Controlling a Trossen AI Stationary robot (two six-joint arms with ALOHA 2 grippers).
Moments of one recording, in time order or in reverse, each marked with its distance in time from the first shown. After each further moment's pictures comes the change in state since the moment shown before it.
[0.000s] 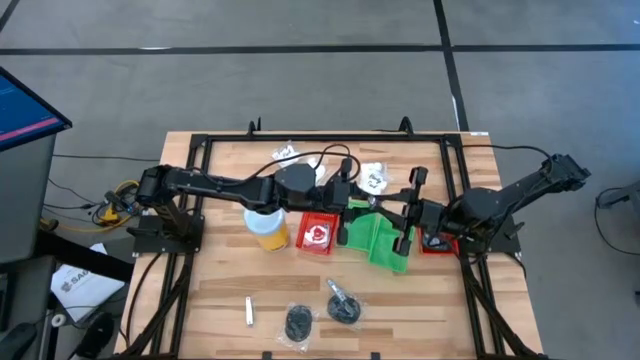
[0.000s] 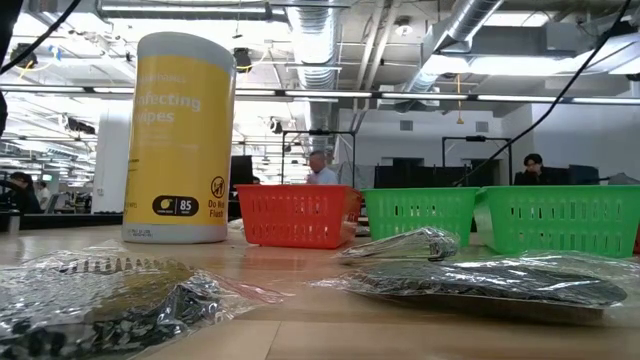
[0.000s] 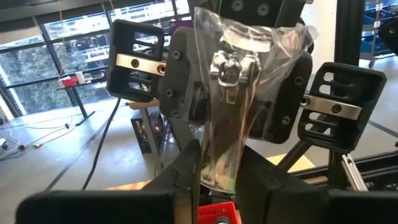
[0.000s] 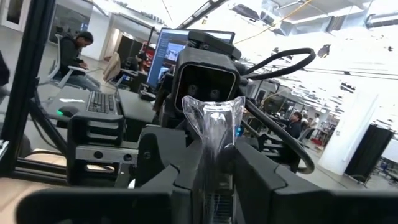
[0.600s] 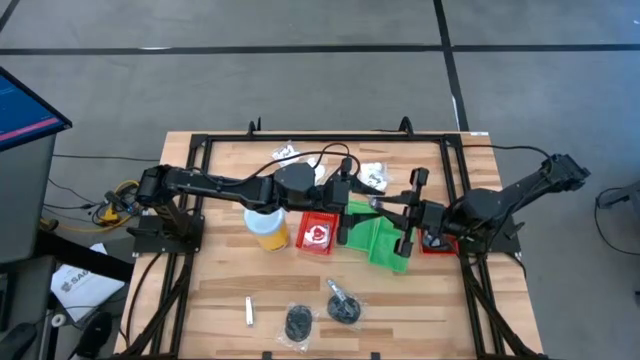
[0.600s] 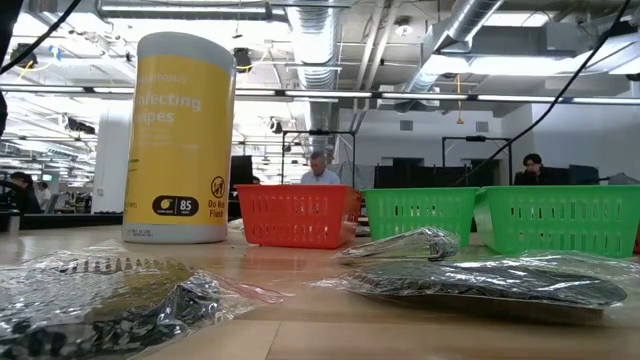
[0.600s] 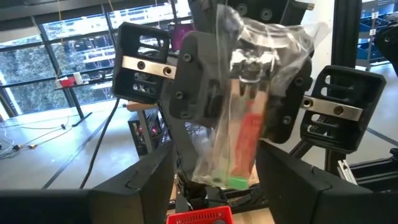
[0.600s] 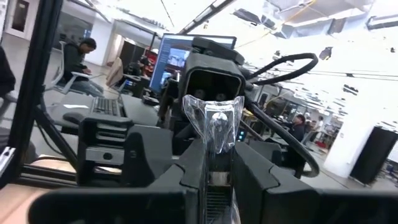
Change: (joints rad) left arm 0.000 0.000 0.000 0.011 0.007 -0.023; right arm 0.002 0.000 -0.001 0.026 0.001 0.002
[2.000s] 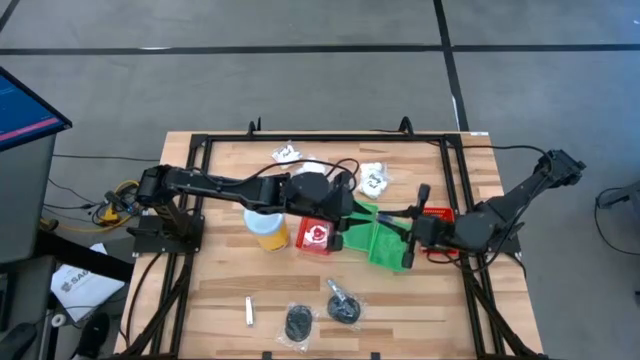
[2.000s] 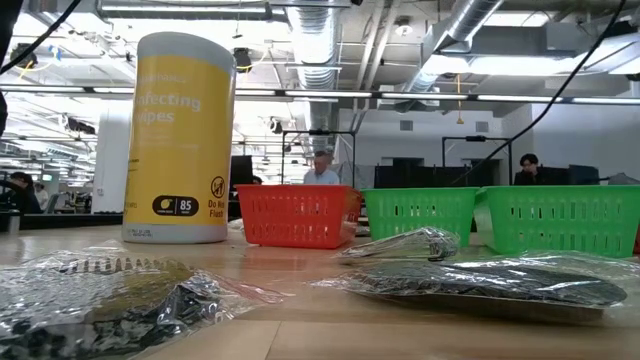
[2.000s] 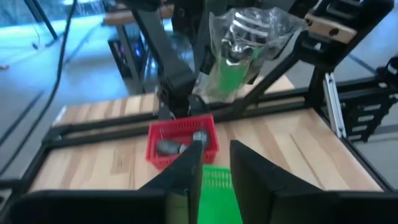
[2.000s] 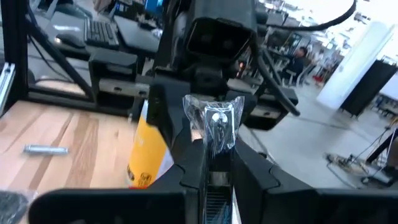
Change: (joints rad) left arm -0.002 0.000 0.000 -0.344 0.000 -0.047; right arm 0.148 -0.023 0.000 -0.421 0.272 0.255
